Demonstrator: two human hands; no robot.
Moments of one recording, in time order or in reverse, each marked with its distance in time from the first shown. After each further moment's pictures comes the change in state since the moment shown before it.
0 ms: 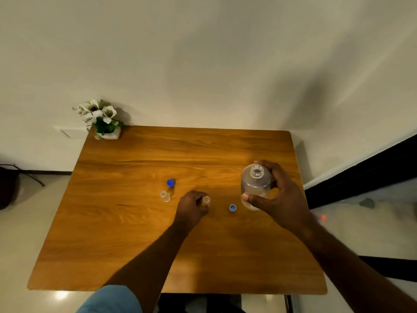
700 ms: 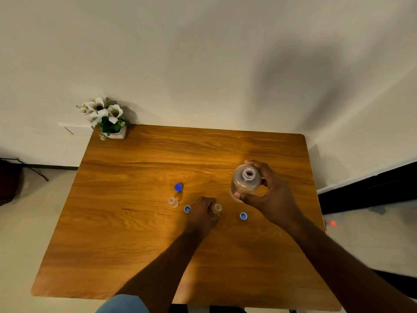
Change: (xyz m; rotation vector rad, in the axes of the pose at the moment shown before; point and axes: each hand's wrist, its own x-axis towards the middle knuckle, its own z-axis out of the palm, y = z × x) left_hand 0.012 -0.012 0.005 0.054 -0.073 -0.040; right_hand 0.057 0.009 0.052 0.022 -0.069 0.020
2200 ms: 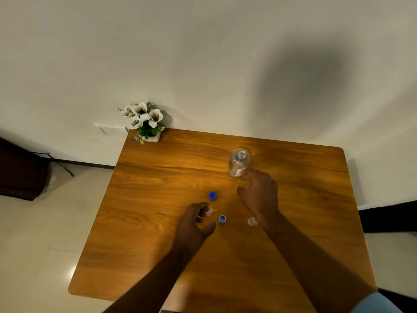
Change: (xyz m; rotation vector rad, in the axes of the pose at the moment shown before) left_hand -0.041 -0.062 -0.113 -0.190 0.220 0.067; right_hand 0.079 -0.016 0.146 -0.605 0.074 0.160
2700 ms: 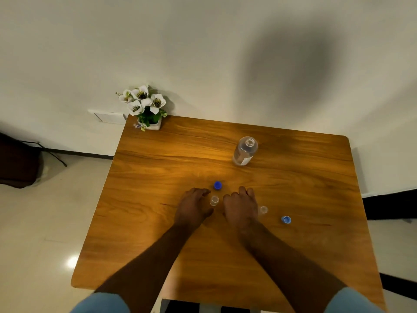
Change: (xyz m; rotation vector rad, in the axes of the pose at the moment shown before) left_hand 0.046 -0.043 -0.006 0.261 -0.165 -0.043; right_hand -0.047 -0.051 0.050 -0.616 -0.471 -0.212
